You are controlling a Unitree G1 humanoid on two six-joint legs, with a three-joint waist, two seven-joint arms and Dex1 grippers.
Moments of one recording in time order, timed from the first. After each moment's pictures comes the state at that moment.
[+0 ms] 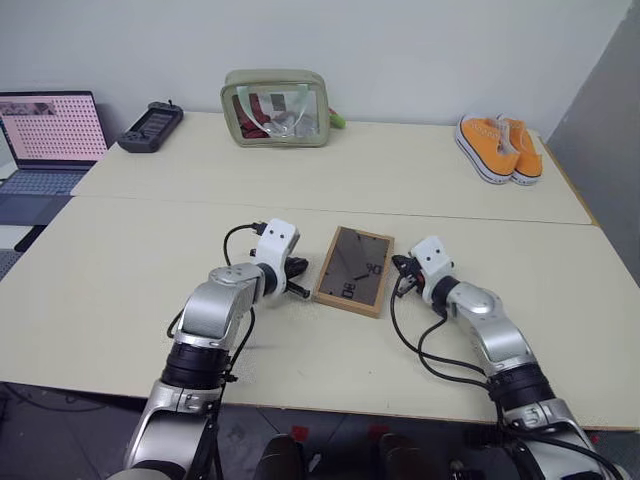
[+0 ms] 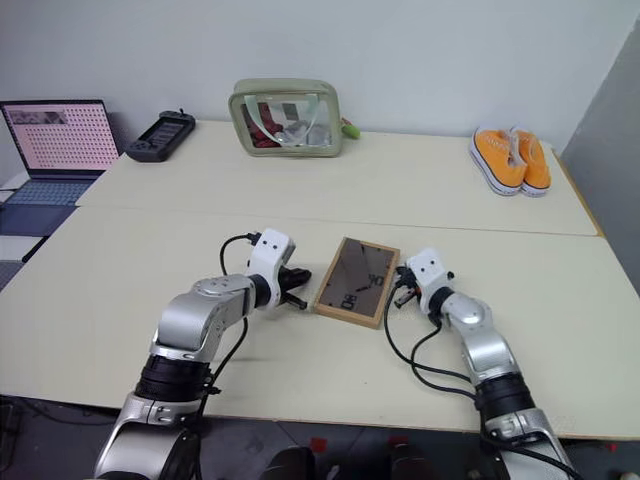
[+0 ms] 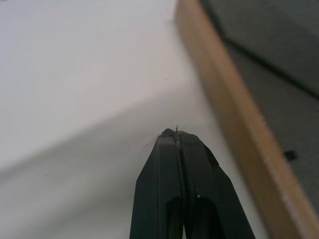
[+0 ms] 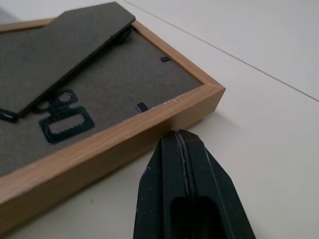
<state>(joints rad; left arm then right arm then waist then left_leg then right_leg) -0.58 0.29 -0.06 -0.01 -0.16 0.96 -0.45 -0.49 -0.28 0.12 0.28 0.02 0.18 0.48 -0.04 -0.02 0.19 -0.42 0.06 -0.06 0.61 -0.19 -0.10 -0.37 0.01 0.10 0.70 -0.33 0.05</state>
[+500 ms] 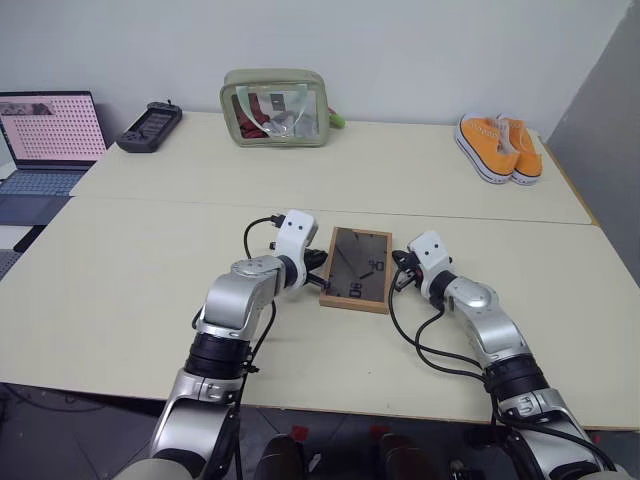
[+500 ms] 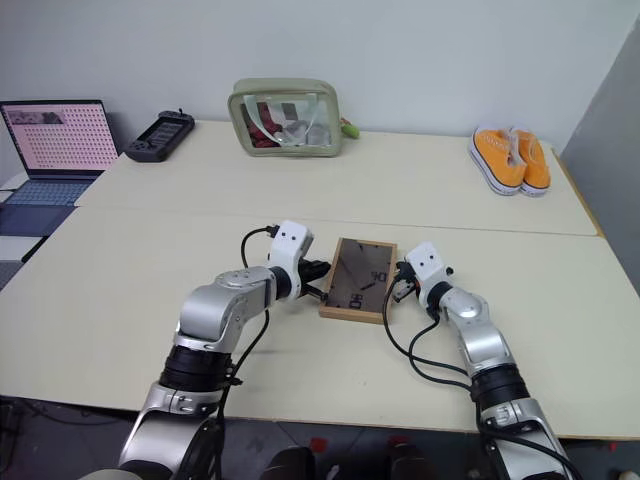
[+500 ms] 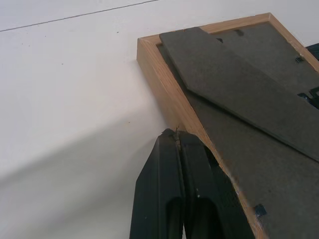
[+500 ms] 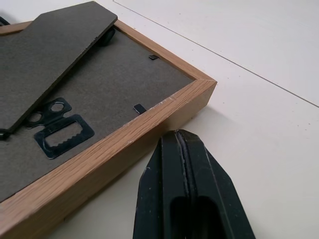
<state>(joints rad) -0.64 0.29 -0.07 0.02 -0.17 0.97 -0.45 -0.51 -0.29 0.11 0.33 0.01 0.16 0.47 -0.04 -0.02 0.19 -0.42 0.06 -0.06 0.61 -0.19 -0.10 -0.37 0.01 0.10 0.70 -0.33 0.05</state>
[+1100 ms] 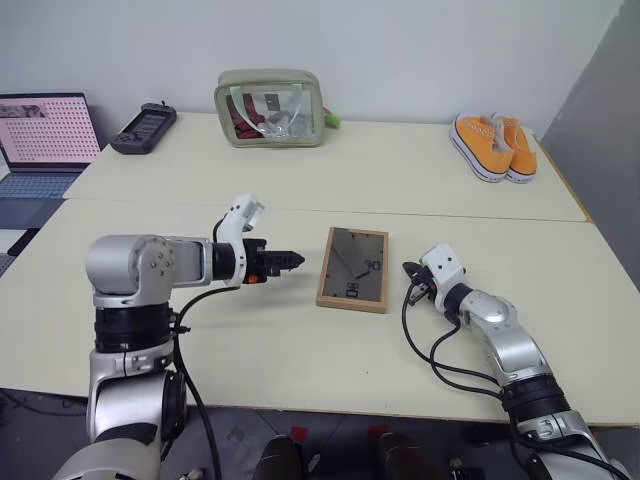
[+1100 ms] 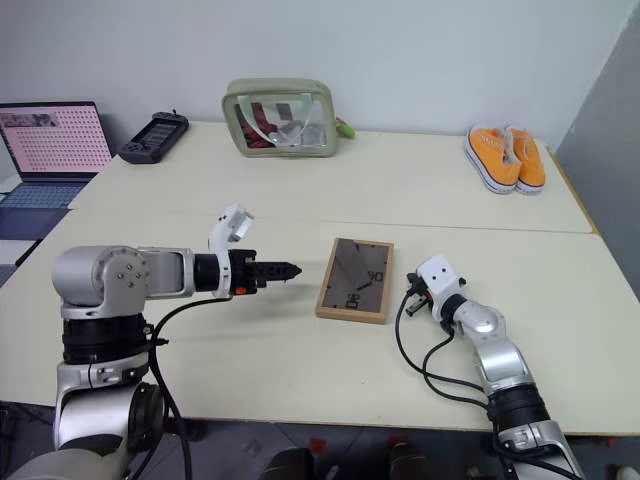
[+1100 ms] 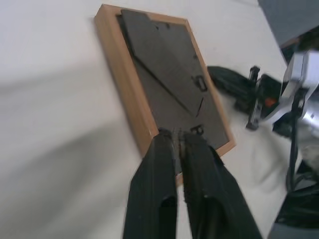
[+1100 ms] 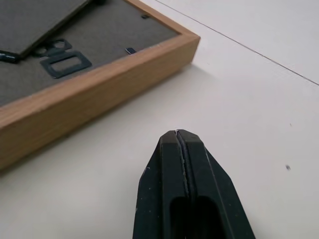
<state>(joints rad) -0.79 0.50 0.26 0.08 -0.58 1.60 -0.68 -0.38 -0.35 0.10 0.18 0.02 0.18 0.50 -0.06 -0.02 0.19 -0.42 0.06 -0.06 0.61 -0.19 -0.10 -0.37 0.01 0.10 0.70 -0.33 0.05</state>
